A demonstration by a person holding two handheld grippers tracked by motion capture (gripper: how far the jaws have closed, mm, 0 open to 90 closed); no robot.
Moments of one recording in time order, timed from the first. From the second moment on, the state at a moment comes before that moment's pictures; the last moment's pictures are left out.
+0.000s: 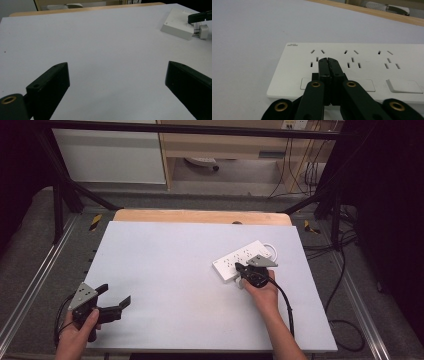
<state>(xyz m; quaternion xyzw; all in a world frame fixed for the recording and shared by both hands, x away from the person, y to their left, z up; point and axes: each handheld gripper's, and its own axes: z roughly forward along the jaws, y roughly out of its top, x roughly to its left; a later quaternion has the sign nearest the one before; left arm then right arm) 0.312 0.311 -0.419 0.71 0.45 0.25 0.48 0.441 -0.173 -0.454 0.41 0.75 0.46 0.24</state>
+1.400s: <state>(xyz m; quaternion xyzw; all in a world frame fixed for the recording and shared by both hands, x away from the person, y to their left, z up) 0.312 0.310 -0.420 0.72 0.44 0.25 0.48 0.443 -0.174 -0.457 0.42 0.75 0.46 0.24</state>
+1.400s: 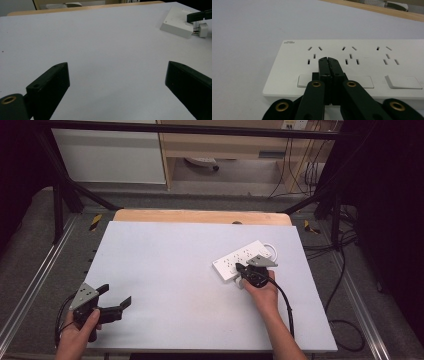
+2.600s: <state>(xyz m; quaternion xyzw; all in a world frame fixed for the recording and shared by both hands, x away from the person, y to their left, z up) 0.312 0.311 -0.420 0.72 0.44 0.25 0.48 0.441 -0.176 -0.450 0.42 0.74 0.48 0.23</state>
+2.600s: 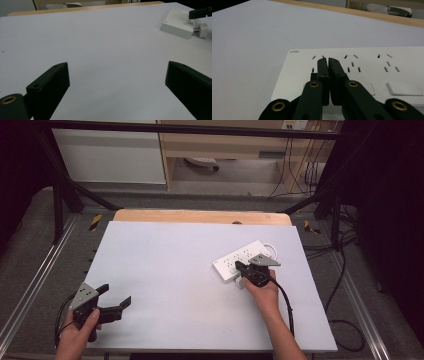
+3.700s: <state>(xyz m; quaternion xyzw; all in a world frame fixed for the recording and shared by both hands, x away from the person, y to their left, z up) 0.312 0.311 -0.420 0.72 0.45 0.25 0.48 0.438 -0.183 -0.433 0.42 0.72 0.51 0.22</state>
